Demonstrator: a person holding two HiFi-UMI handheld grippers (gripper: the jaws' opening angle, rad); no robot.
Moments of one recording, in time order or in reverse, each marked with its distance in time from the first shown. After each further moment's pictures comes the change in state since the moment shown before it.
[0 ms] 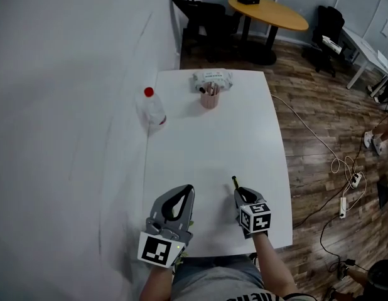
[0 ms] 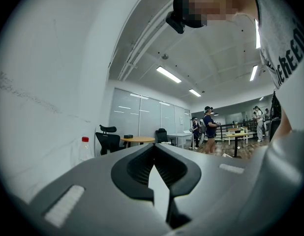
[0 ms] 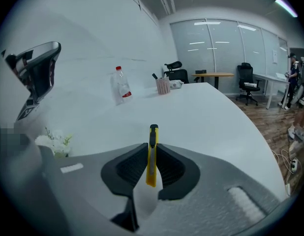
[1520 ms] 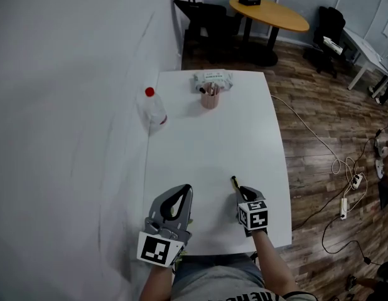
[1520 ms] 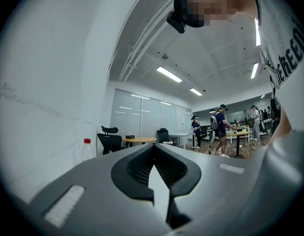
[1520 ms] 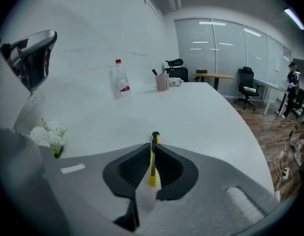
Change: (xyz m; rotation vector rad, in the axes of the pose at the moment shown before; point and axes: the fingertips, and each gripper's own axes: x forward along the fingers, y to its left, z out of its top) left arm -0.005 -0.004 0.002 0.012 0.000 0.024; right arm 0.002 -0.010 -0.006 -0.064 0.048 -0.048
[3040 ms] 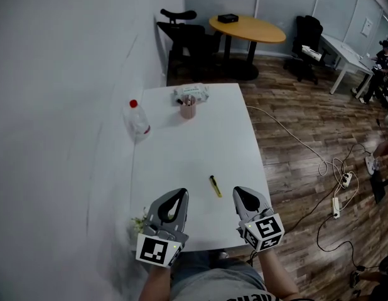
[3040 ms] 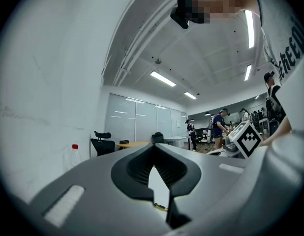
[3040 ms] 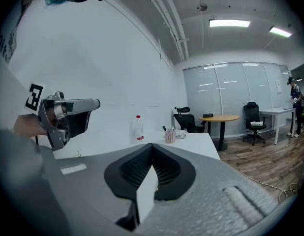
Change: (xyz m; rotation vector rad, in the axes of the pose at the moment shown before) left arm -0.010 -0.074 0.021 0.035 -0.041 -0.043; right arm -0.176 0.019 0.083 -0.111 -0.516 0.102
